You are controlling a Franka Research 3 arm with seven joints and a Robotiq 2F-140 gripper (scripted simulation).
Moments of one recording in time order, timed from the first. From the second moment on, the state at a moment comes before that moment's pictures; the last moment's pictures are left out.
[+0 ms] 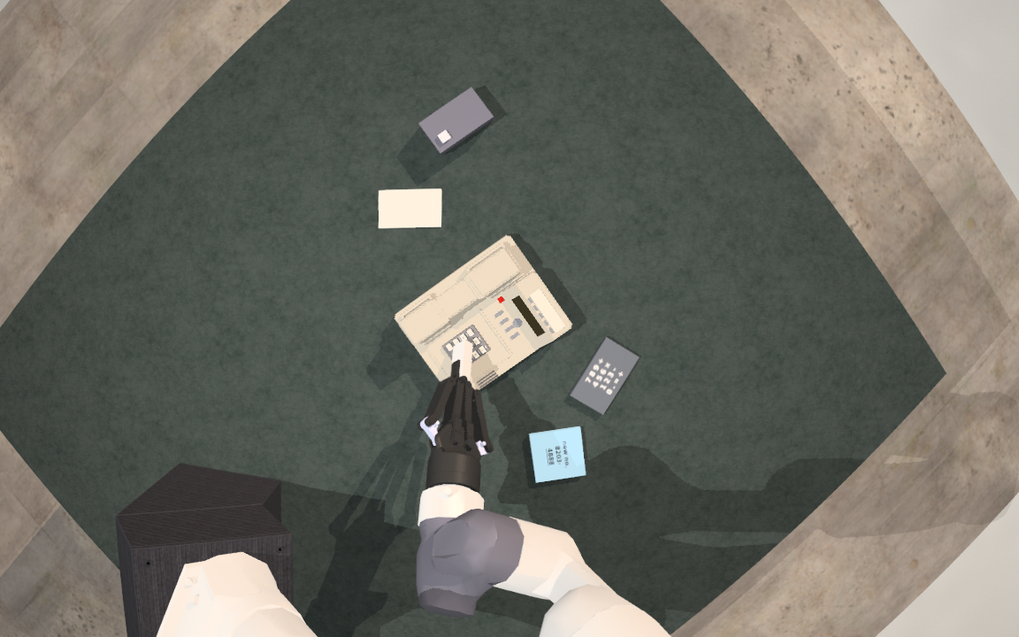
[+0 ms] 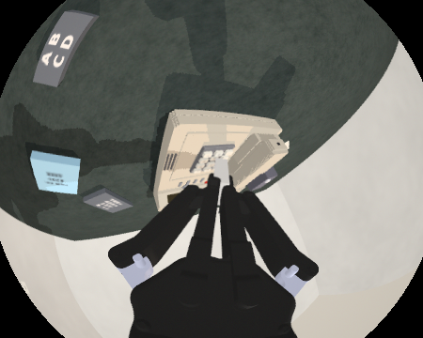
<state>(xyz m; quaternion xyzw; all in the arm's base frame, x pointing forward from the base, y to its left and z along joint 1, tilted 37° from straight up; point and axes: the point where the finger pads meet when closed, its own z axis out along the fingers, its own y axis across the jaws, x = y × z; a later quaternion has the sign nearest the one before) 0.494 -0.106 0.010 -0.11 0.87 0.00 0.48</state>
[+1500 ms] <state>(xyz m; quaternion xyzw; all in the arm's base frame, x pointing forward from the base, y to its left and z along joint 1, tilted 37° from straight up) 0.492 -0.104 0.020 -0.11 0.87 0.00 0.48</state>
